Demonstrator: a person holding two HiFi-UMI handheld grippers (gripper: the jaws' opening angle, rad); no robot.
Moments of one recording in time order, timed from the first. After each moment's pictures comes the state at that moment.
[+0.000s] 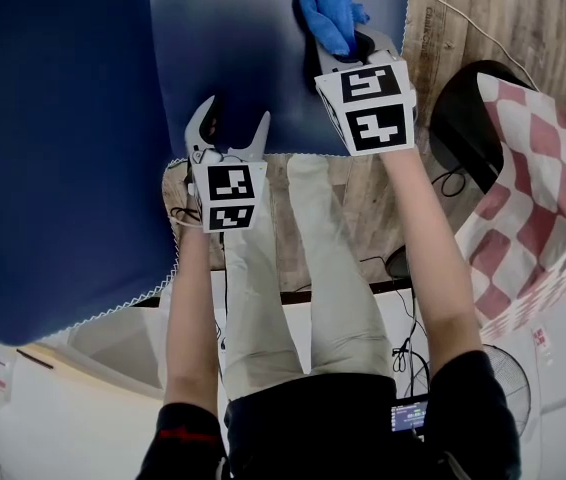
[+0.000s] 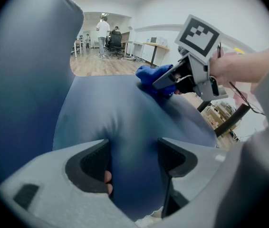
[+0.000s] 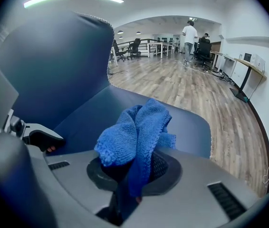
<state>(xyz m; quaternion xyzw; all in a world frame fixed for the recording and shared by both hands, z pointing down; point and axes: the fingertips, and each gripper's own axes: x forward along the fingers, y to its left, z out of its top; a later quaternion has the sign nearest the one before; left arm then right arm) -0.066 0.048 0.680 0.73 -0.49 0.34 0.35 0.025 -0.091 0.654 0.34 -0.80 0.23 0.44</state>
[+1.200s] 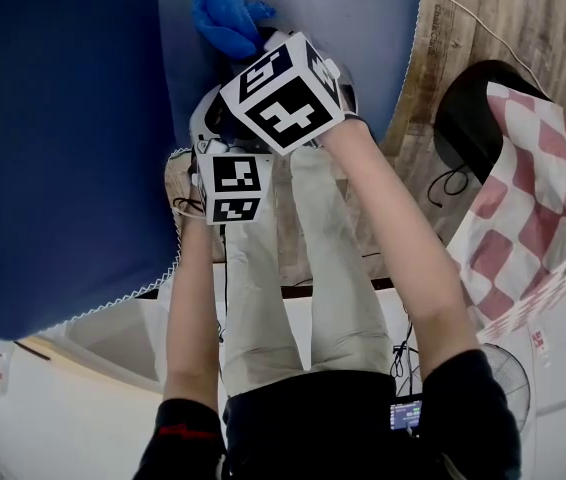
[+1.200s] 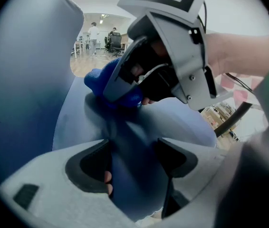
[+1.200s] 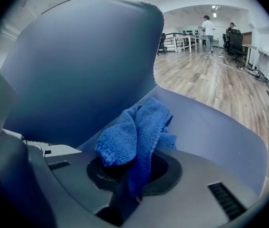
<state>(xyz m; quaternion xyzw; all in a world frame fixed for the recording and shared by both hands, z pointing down) -0.065 0.047 0.679 0.73 -0.49 0.34 0.34 -0.107 -0.041 0.651 0.17 -0.85 0.25 0.43</state>
